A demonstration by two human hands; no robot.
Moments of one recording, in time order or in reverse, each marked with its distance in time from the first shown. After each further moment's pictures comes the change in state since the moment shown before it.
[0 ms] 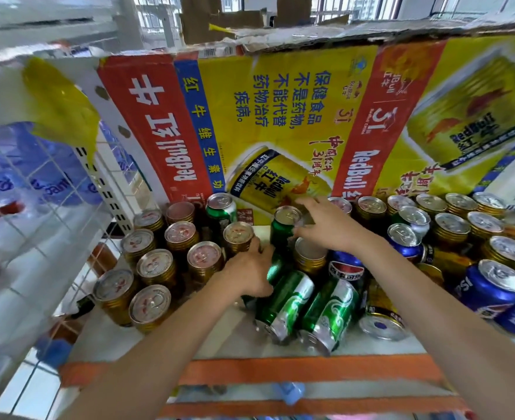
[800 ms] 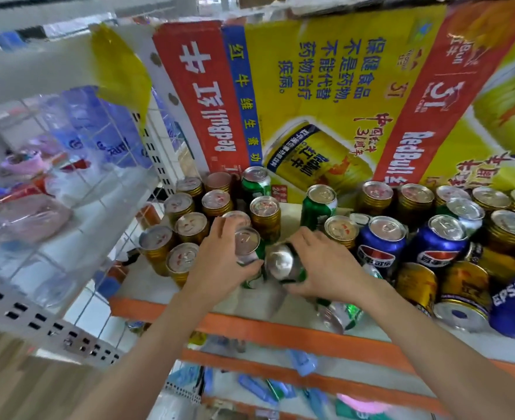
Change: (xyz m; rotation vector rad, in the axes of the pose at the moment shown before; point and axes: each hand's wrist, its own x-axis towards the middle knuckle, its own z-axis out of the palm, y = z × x) left_hand -0.091 -0.034 0.023 -0.413 0.661 -0.190; right_hand -0.061 -0.038 0.058 -0.272 -0.128 -0.350
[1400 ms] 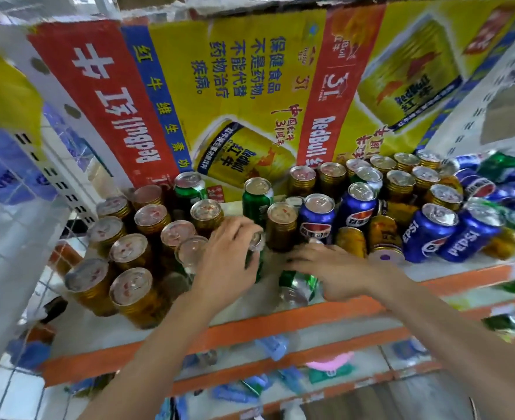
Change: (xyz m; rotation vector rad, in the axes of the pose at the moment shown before) left_hand 0.012 0.039 0.029 -0.012 -0.127 0.504; right_hand -0.072 0.021 -0.002 -0.041 -0.329 0.178
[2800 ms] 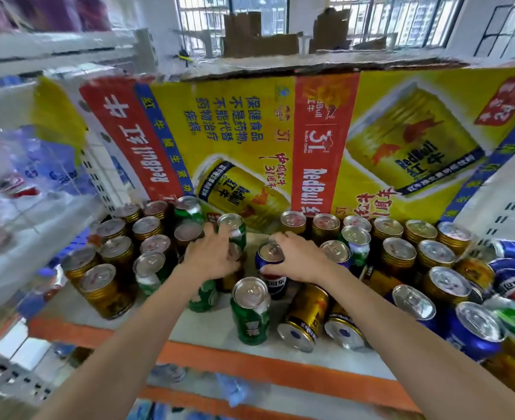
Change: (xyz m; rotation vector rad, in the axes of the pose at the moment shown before) left_hand 0.093 0.040 0.032 0.342 -0.259 -0.682; right_hand 0.044 0.105 -0.044 0.295 0.299 -0.080
